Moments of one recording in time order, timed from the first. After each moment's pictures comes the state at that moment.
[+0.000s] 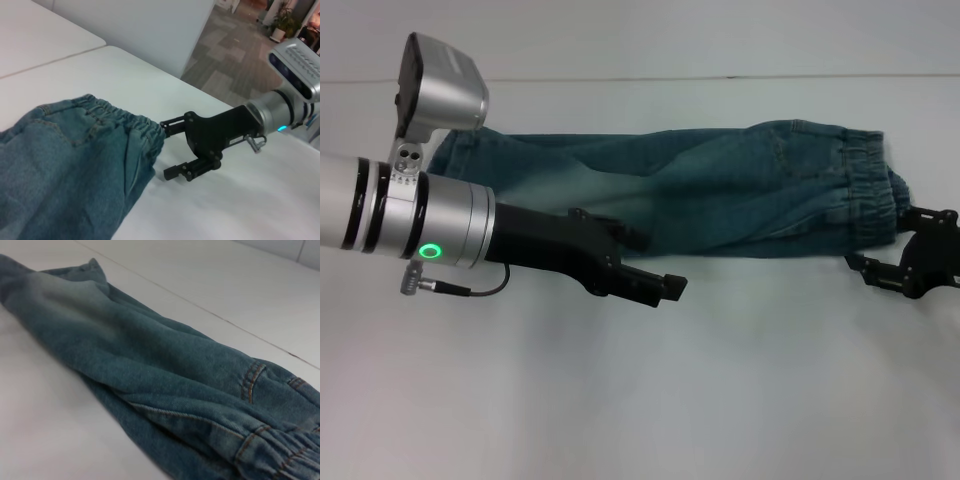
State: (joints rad) left arm -0.67 -2.16 0.92 0.85 2.15 1.53 -1.81; right arm 0.50 2.02 -0.51 -0.46 -2.11 -1.15 0.91
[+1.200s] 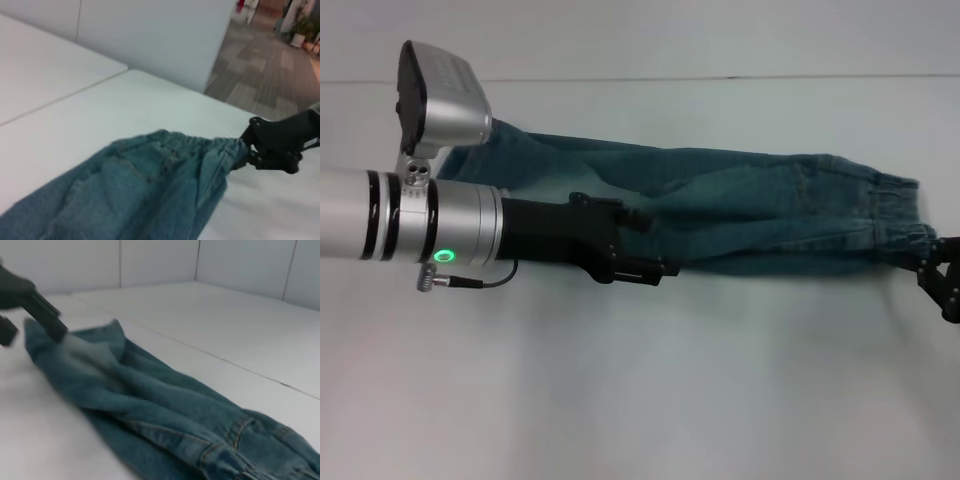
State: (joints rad) left arm -0.65 -2.17 0.92 0.78 2.09 1.40 -1.63; right arm 0.35 2.09 -0.41 -0.69 -2.09 -1.43 0.99
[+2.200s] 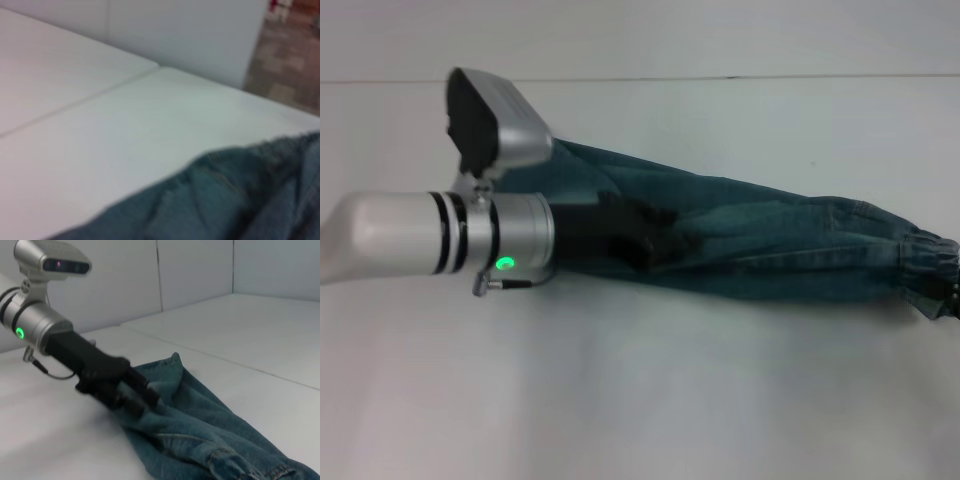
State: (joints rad) left arm -0.65 -2.17 1.21 0.64 1.82 1.05 -1.56; right arm 0.27 2.10 -0.43 -0.92 -2.11 -1.71 1.23
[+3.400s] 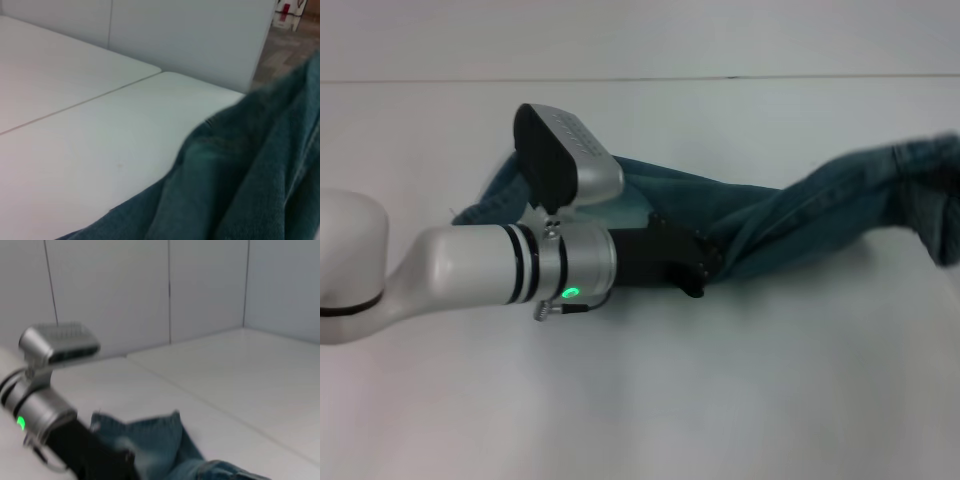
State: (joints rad) left arm -0.68 -2.18 1.60 0.52 1.39 0.81 -1.41; right arm 0.43 2.06 -0.42 -1.09 -2.07 -1.79 1.44
